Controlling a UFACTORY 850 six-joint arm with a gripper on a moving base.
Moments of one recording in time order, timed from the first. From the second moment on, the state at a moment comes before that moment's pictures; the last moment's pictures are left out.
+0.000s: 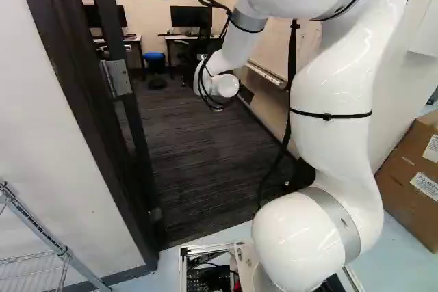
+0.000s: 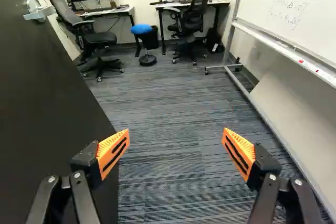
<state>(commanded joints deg) 11.7 -18.5 -48.2 7.3 39.2 0.0</state>
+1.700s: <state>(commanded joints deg) 2.4 8.9 -13.8 1.5 47.8 0.0</state>
